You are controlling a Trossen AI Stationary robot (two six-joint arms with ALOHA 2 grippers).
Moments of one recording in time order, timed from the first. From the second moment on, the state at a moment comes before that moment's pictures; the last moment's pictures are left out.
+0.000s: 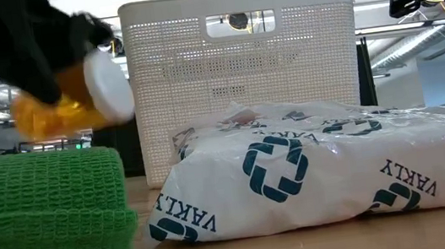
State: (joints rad) left arm -0.59 1.66 1.09 -0.48 -0.26 -0.29; right arm 0.32 0.06 0.04 0.21 0.00 -0.11
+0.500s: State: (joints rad) left arm -0.78 1.11 0.86 -0.44 -0.72 -0.13; right arm 0.32 0.06 0.04 0.21 0.00 -0.12
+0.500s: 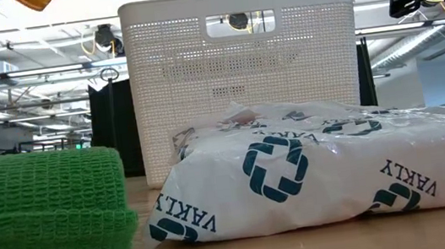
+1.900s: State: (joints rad) left arm 0.15 1.45 1.47 -0.44 -0.03 0.04; right arm 0.32 0.05 0.02 0.29 0.00 -0.17
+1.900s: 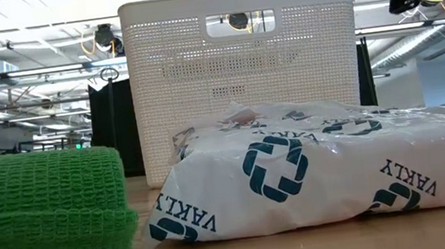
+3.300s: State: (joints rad) left arm 0.19 1.99 1.47 -0.48 0.13 0.07; right arm 0.32 0.06 0.02 0.30 0.00 -0.12
